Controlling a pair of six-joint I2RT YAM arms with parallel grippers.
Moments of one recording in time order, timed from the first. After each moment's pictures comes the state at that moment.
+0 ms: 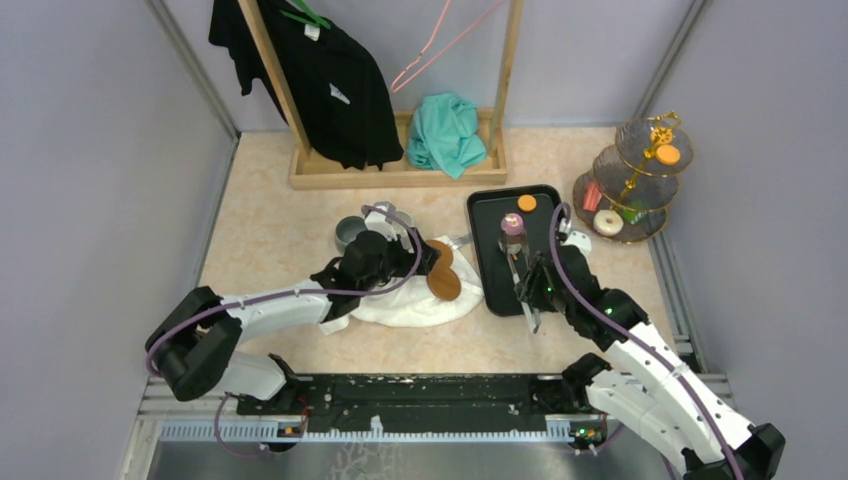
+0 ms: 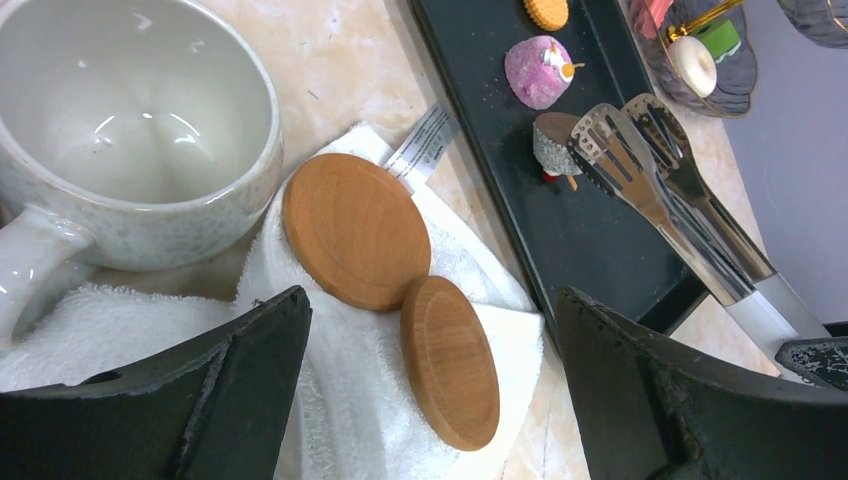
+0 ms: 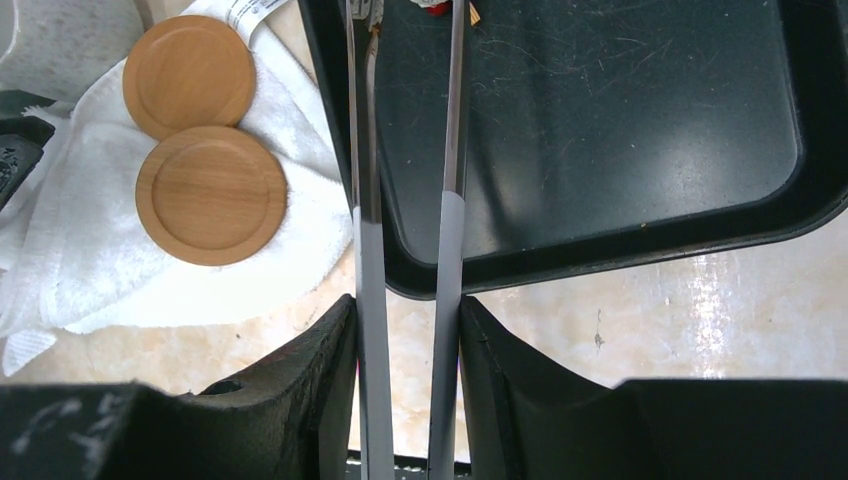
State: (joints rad) left arm -0.82 1.38 0.61 0.41 -0.19 -0.67; right arm 0.57 0.67 0.64 -0.75 0.22 0.73
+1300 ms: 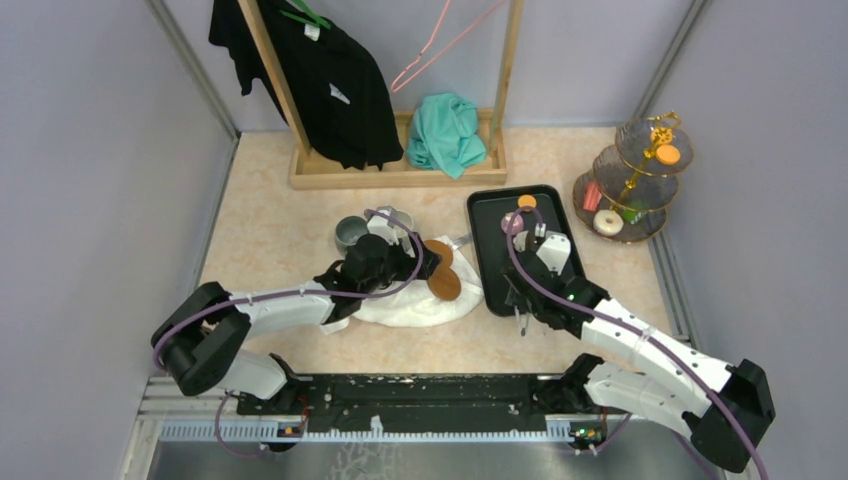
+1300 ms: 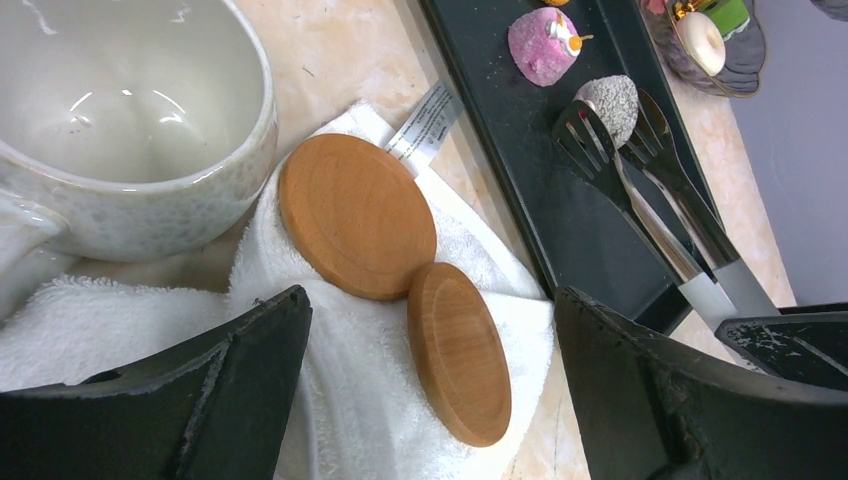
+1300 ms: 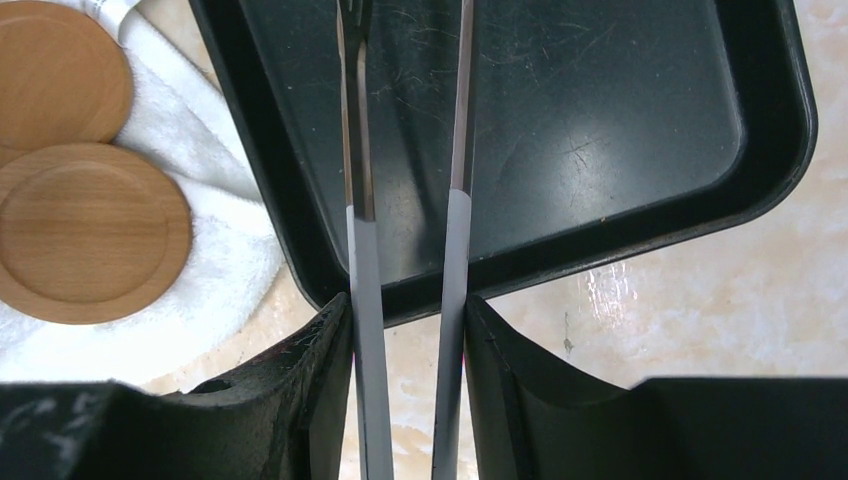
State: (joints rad) left arm -0.82 1.42 0.58 0.47 -0.16 -0.67; right arm 0.78 0.89 0.66 -0.76 0.51 0.88
